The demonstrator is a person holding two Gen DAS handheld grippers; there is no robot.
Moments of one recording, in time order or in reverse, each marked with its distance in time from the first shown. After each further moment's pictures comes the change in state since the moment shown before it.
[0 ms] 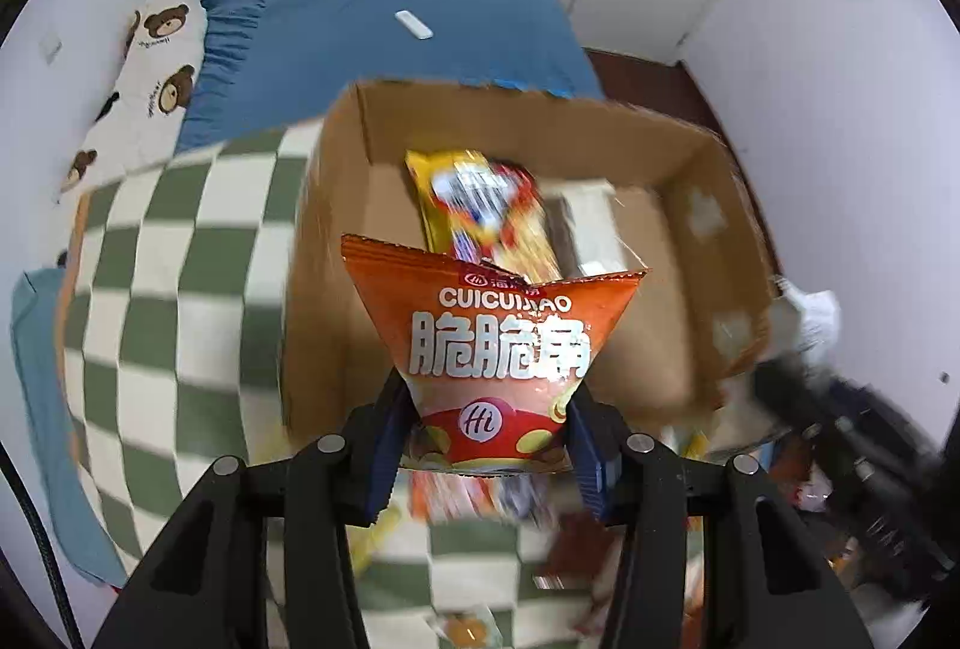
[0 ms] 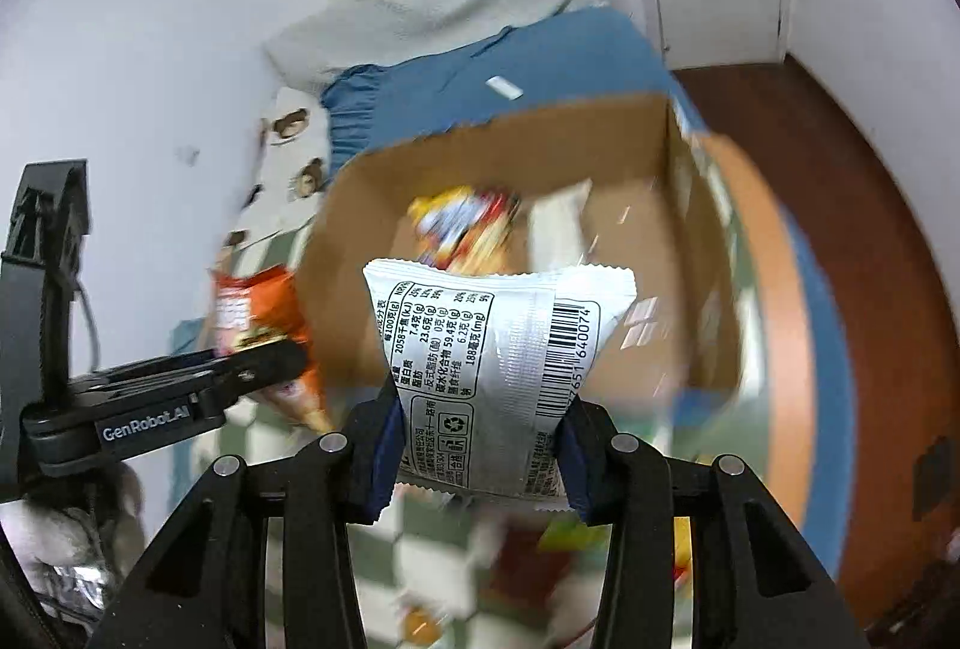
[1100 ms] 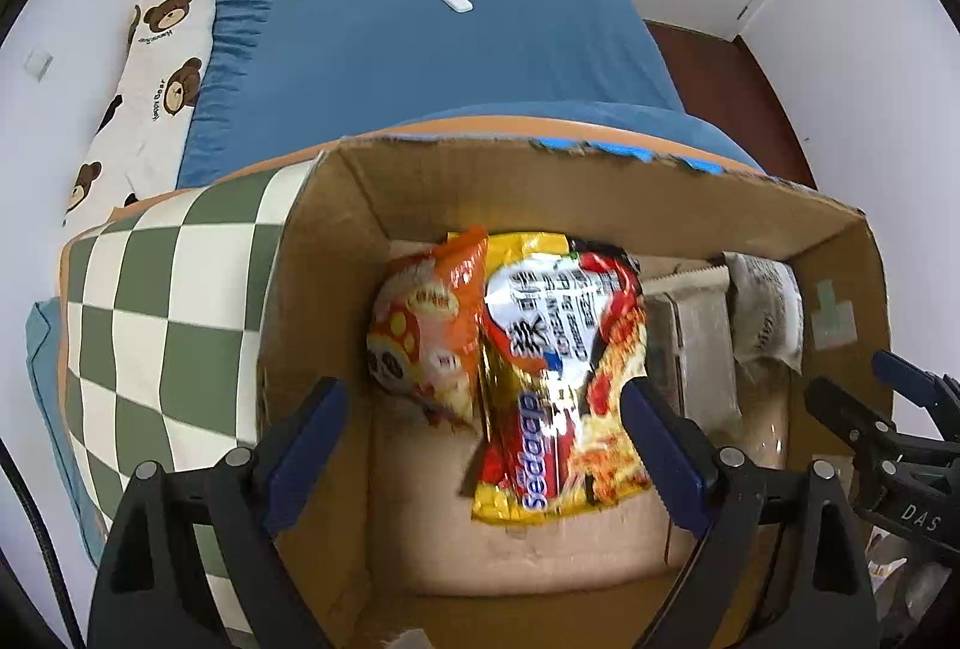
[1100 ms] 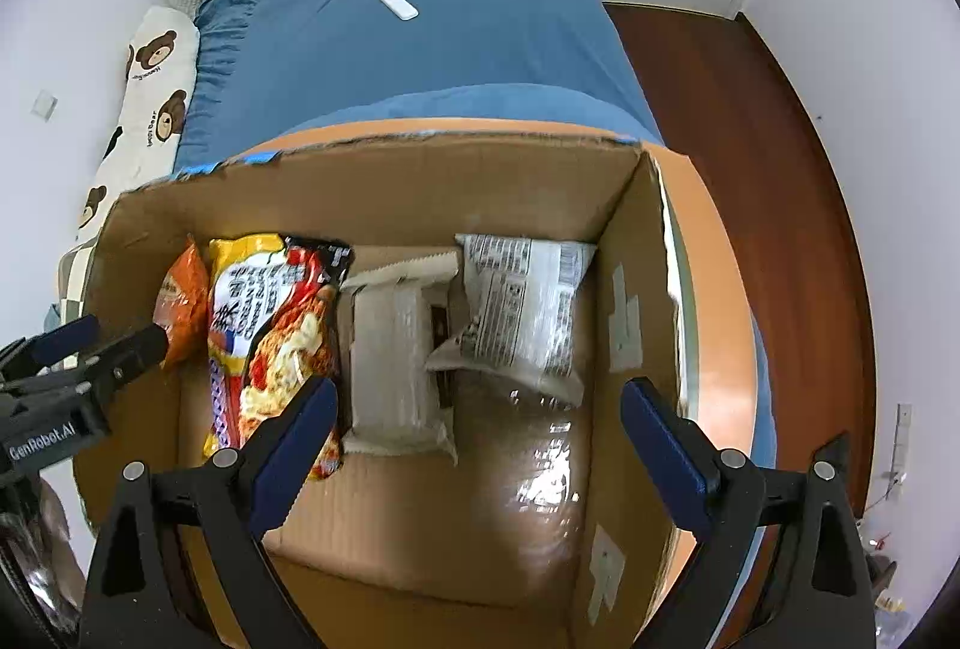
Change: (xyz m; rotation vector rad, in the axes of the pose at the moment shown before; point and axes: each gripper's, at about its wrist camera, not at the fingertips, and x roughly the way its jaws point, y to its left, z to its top) left arm 0.095 0.019 0.094 -0.021 0.083 0.104; right arm 0.139 -0.054 0.119 -0.009 0.251 -0.265
